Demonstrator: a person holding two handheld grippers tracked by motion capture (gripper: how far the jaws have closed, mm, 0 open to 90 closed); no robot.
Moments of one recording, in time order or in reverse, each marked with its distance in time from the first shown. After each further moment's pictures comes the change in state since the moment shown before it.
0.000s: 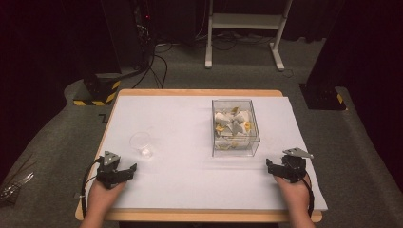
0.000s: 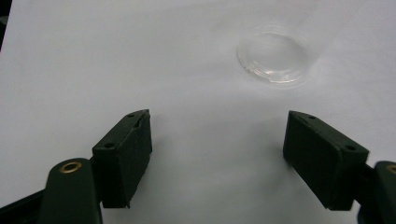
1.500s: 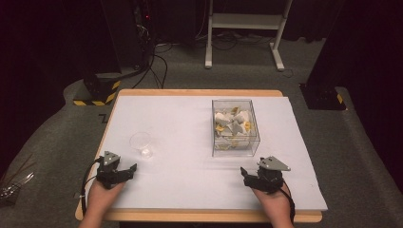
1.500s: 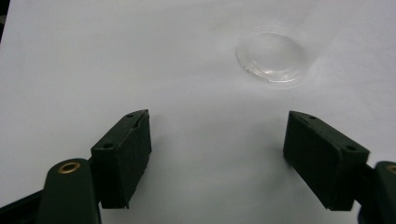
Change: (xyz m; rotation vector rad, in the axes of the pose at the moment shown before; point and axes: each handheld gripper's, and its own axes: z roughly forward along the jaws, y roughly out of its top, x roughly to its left) left arm 0.000 0.000 0.000 0.000 -0.004 0.001; right arm 0.090 0.002 -0.034 -0.121 0.164 -0.165
